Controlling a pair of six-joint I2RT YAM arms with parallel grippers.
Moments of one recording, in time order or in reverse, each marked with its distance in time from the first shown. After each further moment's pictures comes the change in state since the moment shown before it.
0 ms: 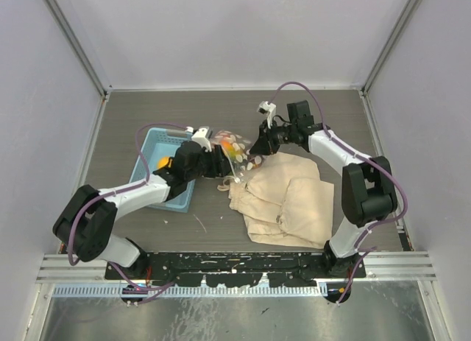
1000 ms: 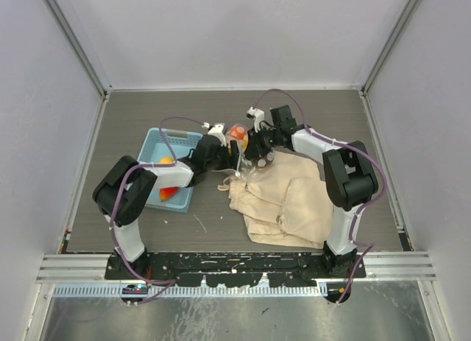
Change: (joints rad) left arm -0.006 0.361 0.198 0.096 -0.063 0.022; right arm 0.084 0.183 0.060 0.051 0.180 0.098
